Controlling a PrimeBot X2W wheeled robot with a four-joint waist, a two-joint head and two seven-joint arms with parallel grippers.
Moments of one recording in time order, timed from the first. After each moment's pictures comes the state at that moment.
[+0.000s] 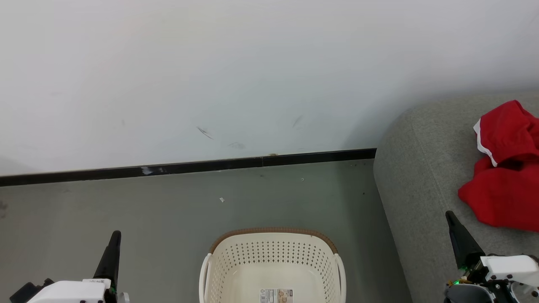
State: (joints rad) left arm -0.04 0.06 0.04 0.21 -1.58 -0.07 0.07; right arm -0.05 -0.11 -0.03 0.26 1.62 0.12 0.02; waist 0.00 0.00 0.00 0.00
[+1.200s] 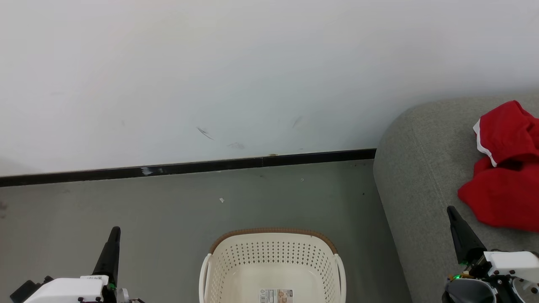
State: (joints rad) left arm -0.05 0.05 0.06 0.22 -1.63 -0.08 0.09; right arm -0.07 -0.11 -0.04 0.27 1.68 0.12 0.03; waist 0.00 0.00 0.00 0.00
